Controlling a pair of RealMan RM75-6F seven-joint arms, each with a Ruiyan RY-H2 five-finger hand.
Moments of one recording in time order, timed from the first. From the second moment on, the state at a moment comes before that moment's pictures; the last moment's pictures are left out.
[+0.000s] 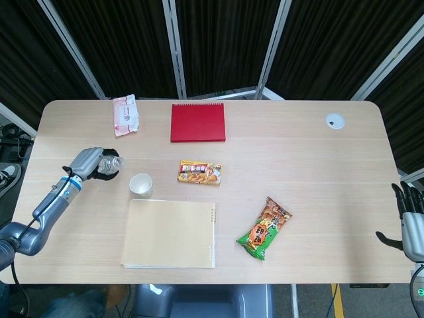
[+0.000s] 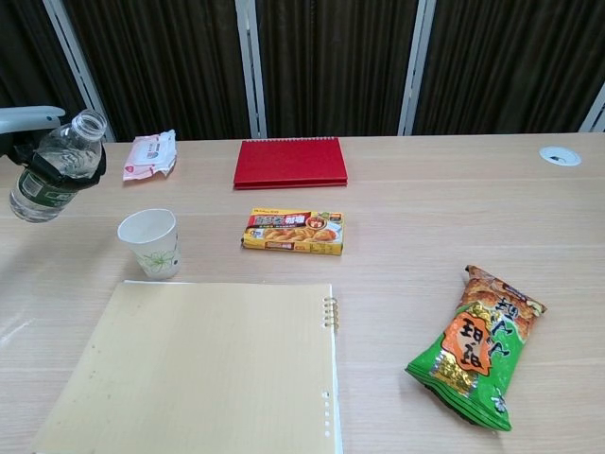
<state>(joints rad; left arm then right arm) -0.73 -1.41 -0.13 -1.03 1.41 0.70 -0.55 0.08 -1.07 0.12 -1.63 -1.32 1.43 -0.13</state>
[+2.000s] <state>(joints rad) -0.78 -1.50 -0.06 -0.90 1.38 0.72 -0.05 0.07 -1.07 0.13 -1.62 -1.30 1.45 -0.15</state>
